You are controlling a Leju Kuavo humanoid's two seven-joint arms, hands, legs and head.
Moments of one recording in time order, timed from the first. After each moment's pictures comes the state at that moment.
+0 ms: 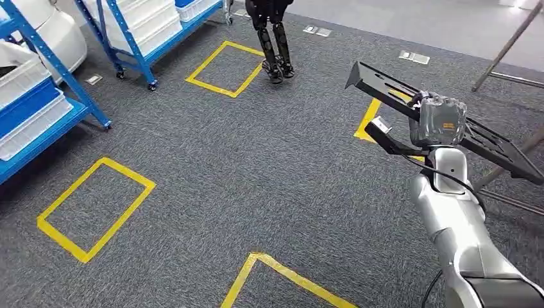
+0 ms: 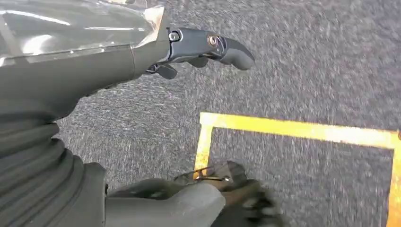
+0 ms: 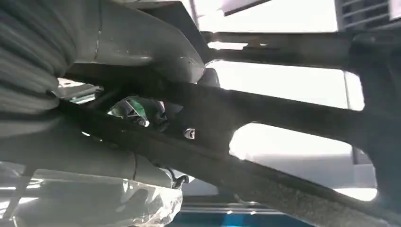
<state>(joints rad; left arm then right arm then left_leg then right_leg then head) -0.08 -0.16 0.19 -0.20 -0.54 0.40 -0.31 -0.81 -0.20 0.11 -0.72 1.41 -0.69 -0.08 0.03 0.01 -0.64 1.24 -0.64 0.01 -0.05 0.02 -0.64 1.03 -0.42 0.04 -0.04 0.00</state>
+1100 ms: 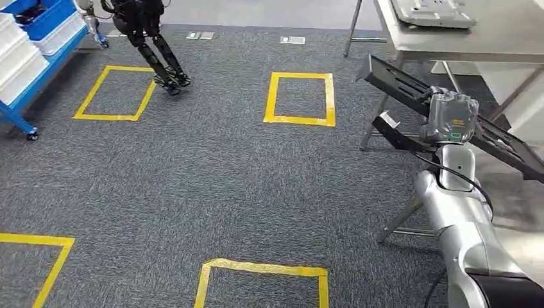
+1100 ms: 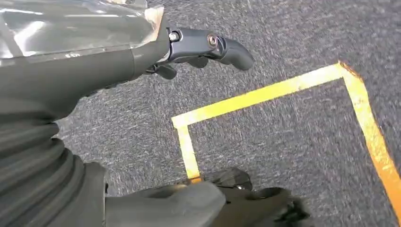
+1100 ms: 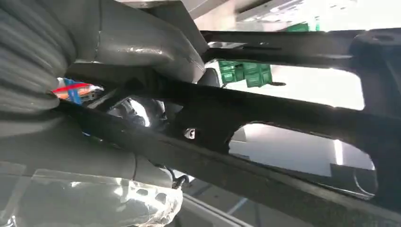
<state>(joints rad) -0.07 -0.17 0.21 -0.20 -0.54 0.41 -0.33 -0.83 -0.21 0.07 -0.71 1.46 -0.69 -0.04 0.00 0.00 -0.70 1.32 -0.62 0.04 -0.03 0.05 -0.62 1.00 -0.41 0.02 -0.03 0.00</state>
